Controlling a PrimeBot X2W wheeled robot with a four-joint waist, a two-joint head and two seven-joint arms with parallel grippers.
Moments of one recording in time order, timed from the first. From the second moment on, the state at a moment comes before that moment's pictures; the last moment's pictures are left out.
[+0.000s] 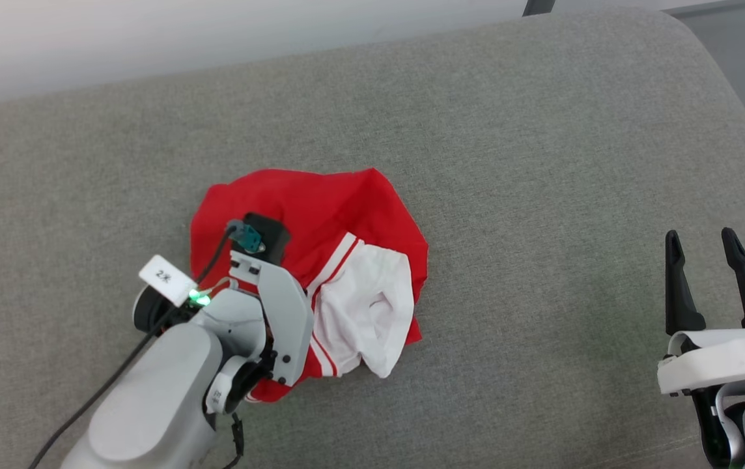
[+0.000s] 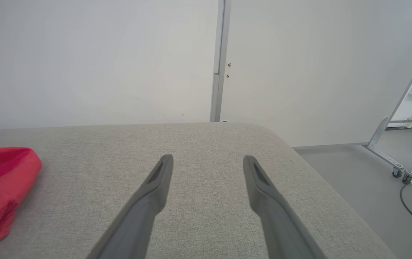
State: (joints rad) left arm -0.56 0.39 -0.56 0.23 -0.56 0.08 0.66; right arm -0.24 -0.13 -0.08 0.22 0.15 0.13 -0.26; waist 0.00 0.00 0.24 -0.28
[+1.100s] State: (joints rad) left arm -0.58 0.42 -0.44 0.21 -0.70 -0.03 0.49; right arm -0.23 -0.20 -0.06 0.24 0.16 0.13 -0.26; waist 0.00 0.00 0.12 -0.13
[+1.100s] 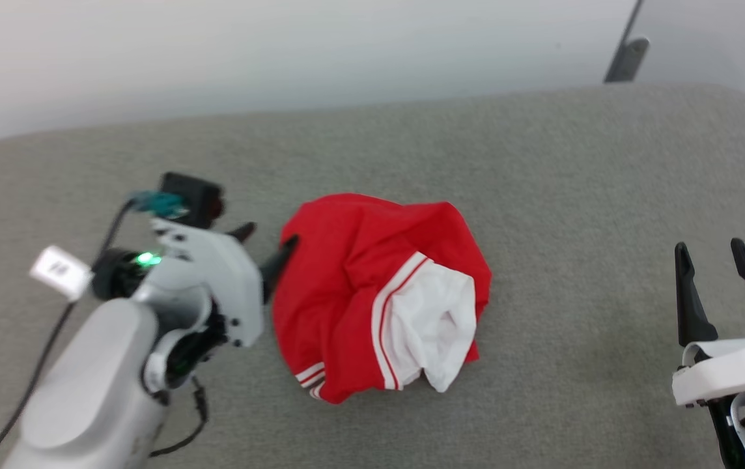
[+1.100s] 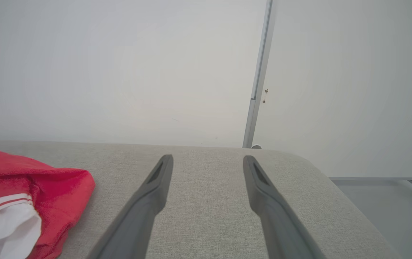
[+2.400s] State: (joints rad) left arm -0.01 0.56 -0.05 0.16 -0.75 0.01 -0.20; right arm -0.09 -0.21 -0.09 0.25 0.17 0.13 -0.26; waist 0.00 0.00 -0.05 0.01
